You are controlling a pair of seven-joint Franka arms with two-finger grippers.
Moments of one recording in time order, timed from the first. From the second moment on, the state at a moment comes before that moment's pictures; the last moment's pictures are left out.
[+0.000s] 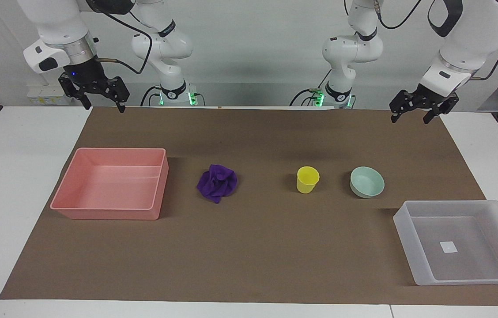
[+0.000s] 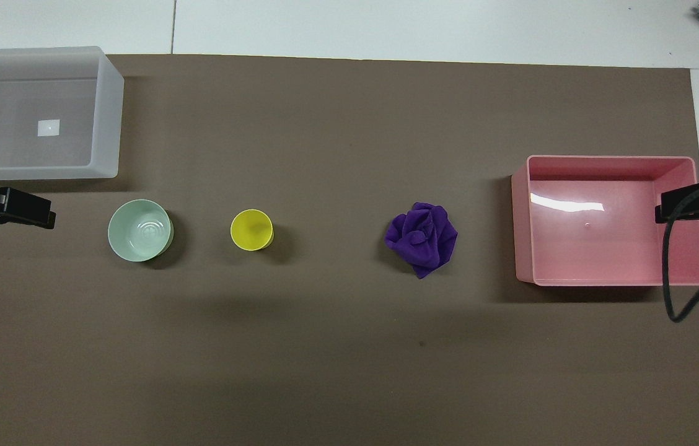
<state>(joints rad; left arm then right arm) -0.03 -0.05 -0.03 -1.64 -0.02 1.54 0.03 0.03 -0.05 -0.06 -1.57 -0.04 1.51 0.07</state>
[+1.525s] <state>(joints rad) -0.03 -0.02 -0.02 -2.00 -0.02 2.06 0.03 0.22 0.06 -0.04 -1.65 -0.04 1.78 0.24</state>
